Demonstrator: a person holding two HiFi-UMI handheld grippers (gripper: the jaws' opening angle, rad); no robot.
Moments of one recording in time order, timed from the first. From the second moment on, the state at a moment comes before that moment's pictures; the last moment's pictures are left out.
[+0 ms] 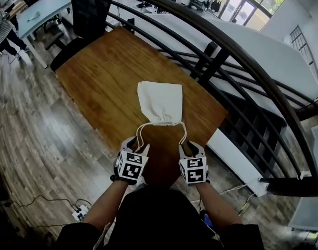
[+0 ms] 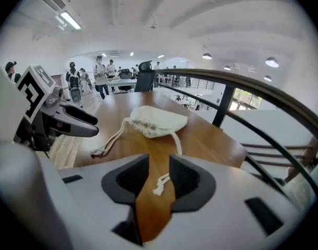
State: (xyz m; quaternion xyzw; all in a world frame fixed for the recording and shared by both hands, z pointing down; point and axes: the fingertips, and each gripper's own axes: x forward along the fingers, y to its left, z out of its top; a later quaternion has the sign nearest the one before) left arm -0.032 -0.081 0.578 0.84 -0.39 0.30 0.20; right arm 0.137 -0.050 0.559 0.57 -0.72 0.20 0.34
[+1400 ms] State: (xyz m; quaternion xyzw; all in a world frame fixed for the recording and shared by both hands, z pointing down) left arm -0.078 -0.072 0.391 0.83 -0.56 0.03 0.05; right arm 0.174 -0.074 0.418 0.51 -0.85 0.10 0.09
